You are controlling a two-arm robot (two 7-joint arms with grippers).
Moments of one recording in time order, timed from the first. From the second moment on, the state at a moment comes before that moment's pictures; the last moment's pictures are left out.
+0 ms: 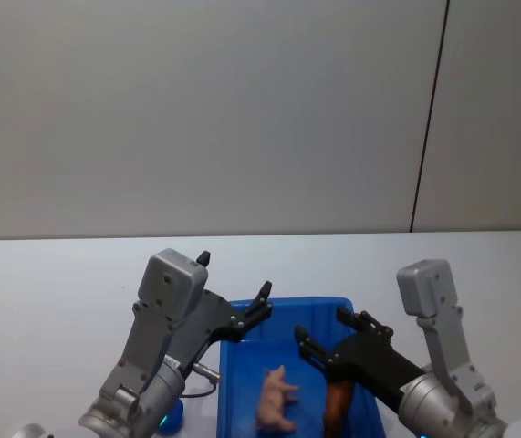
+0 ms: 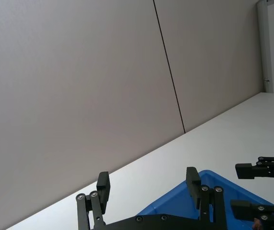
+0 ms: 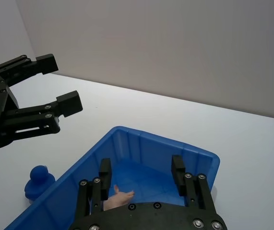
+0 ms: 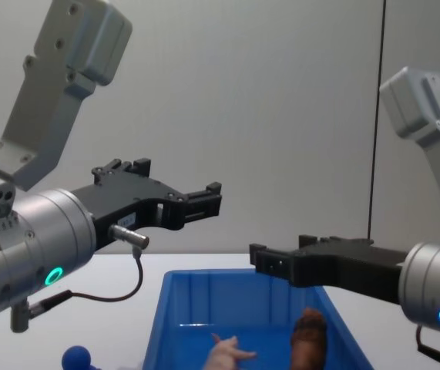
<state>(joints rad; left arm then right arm) -0.24 0.38 0.45 -1.63 -0.20 0.01 -0.01 0.17 0.11 -0.31 -1.55 0.17 0.23 0.29</state>
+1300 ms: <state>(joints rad) -0.23 0.38 0.45 -1.63 -0.20 0.03 -0.01 0.07 0.19 -0.24 -1.69 0.23 0.19 0.08</state>
